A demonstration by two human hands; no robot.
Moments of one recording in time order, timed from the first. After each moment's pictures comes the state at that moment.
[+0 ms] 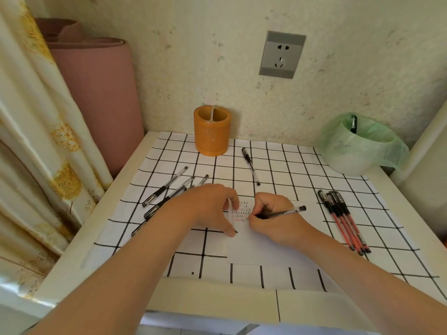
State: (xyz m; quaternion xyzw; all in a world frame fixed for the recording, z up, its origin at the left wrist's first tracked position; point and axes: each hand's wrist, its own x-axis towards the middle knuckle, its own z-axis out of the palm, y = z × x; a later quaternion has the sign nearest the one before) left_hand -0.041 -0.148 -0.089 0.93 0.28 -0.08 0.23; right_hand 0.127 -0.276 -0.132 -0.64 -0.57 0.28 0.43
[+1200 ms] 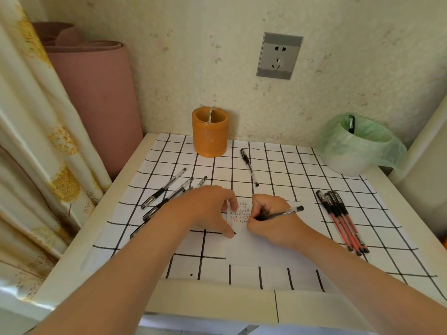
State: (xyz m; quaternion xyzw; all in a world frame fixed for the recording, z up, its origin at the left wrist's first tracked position) left_hand -0.043 -0.155 -0.081 0.92 0.30 -0.08 0.24; right_hand 0.123 -0.279 -0.123 -0.65 -0.57 0.29 0.41
